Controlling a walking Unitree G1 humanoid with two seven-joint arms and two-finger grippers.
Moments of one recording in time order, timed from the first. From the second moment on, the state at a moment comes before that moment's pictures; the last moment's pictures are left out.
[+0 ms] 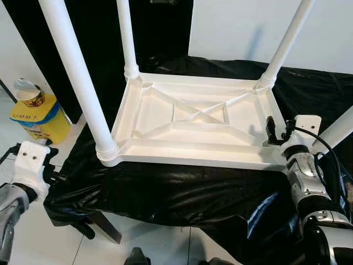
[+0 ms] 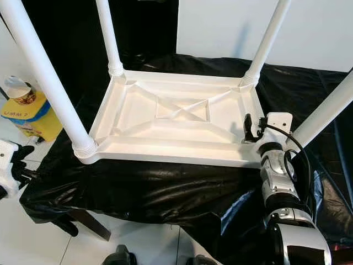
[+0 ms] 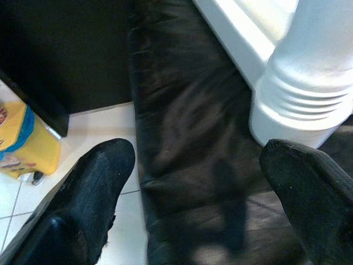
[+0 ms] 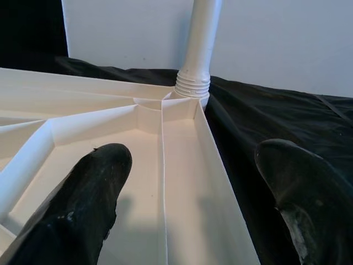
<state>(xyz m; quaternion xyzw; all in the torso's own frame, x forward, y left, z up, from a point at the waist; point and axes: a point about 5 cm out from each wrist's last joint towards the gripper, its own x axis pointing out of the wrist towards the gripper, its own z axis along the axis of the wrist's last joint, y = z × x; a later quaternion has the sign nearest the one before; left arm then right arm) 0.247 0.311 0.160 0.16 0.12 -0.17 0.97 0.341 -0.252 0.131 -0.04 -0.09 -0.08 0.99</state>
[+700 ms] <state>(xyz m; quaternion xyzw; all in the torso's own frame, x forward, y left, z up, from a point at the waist) 0.339 0.313 0.206 0.12 -0.02 -0.10 0.99 0.319 -0.176 0.104 -0.03 -0.08 0.04 1.00</state>
